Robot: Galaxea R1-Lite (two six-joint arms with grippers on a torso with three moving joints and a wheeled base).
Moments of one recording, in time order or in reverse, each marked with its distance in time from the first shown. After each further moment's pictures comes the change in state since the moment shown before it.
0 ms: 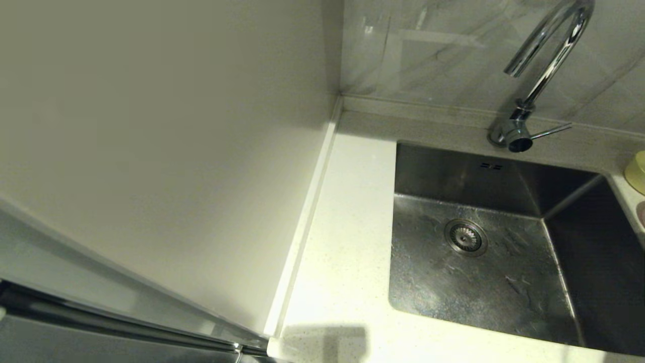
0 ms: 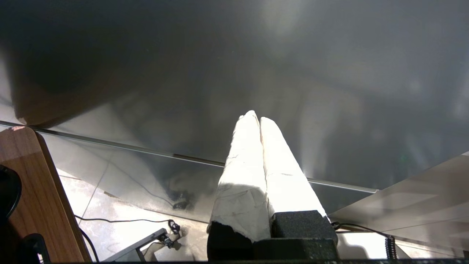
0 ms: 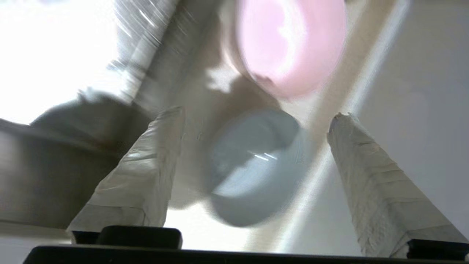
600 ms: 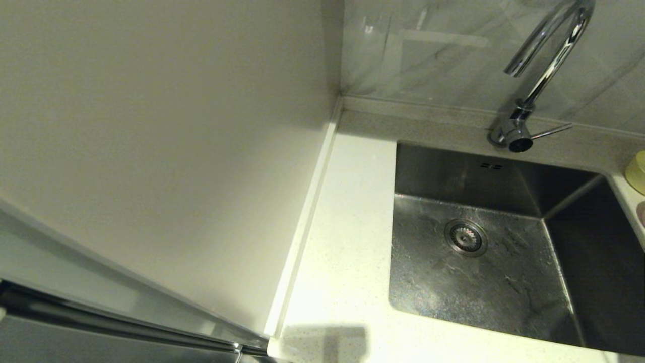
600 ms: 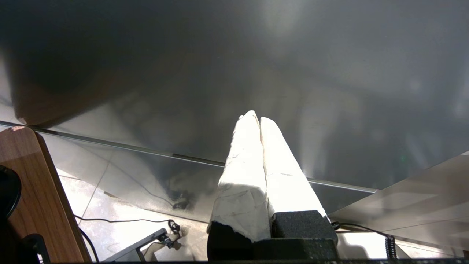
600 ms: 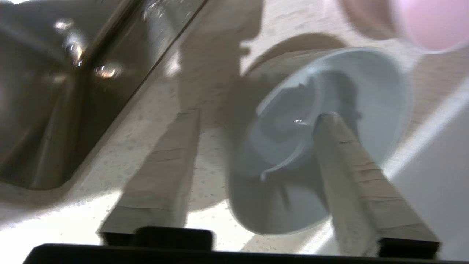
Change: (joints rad) left arm 0.000 0.000 0.000 0.000 0.000 0.000; right arm -0.075 0.218 0.089 -0.092 -0.039 -0.393
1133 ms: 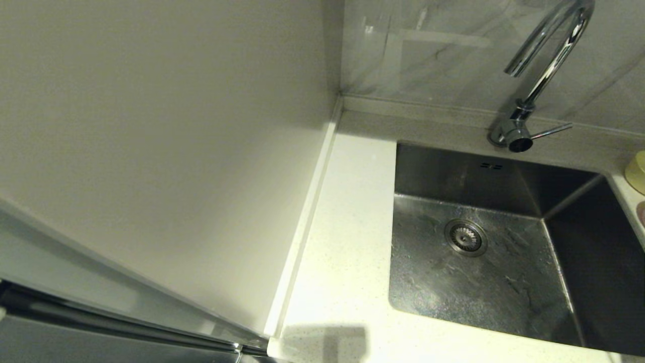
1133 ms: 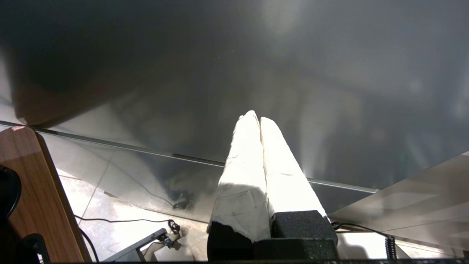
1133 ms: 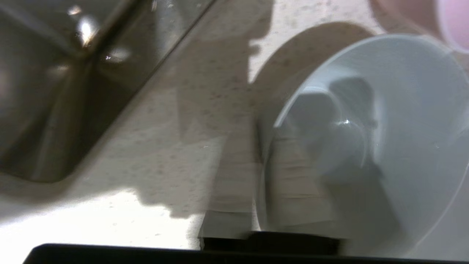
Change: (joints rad) left arm 0.000 0.000 0.000 0.000 0.000 0.000; right arm -0.001 0.028 0.012 0.000 -0.007 -0.063
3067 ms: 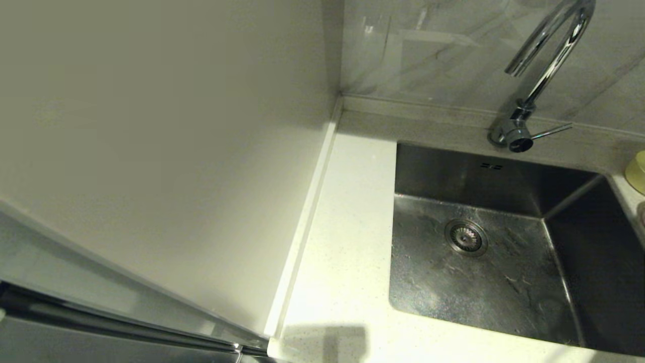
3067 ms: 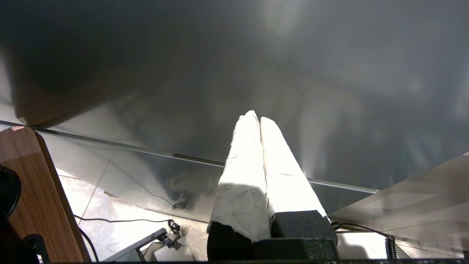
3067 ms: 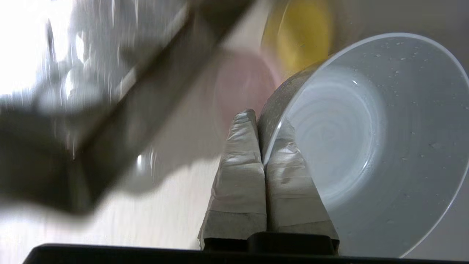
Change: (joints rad) left arm 0.000 0.000 0.000 0.000 0.000 0.000; right arm 0.015 -0.383 -0.250 0.290 0.155 0.180
